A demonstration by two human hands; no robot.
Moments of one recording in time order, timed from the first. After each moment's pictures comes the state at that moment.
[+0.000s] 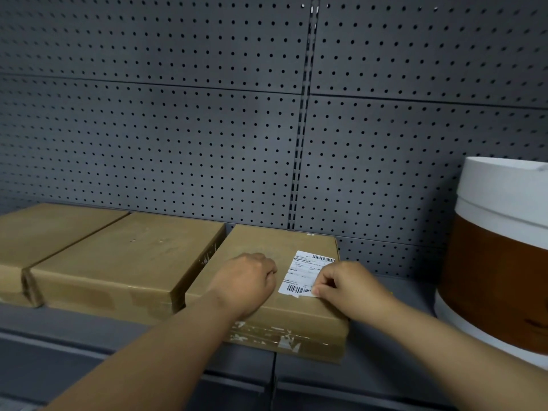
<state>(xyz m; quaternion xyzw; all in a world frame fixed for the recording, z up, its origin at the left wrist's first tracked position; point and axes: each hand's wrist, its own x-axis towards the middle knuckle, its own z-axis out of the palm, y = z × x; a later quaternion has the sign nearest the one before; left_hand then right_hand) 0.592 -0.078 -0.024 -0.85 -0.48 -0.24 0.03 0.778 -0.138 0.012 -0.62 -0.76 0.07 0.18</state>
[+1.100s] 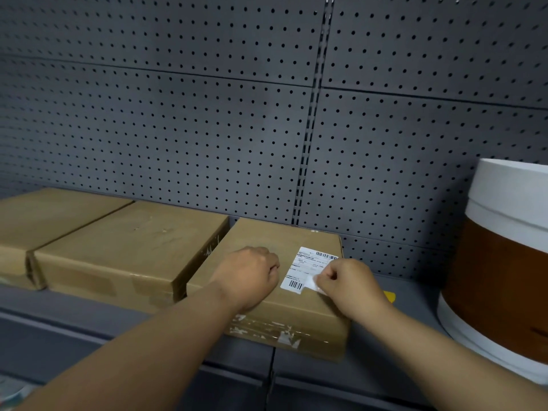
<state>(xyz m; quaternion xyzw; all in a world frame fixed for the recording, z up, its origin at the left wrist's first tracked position) 0.592 -0.080 -0.021 -0.85 -0.48 -0.22 0.06 0.769 -0.135 0.002 -0.68 -0.67 0.10 0.27</state>
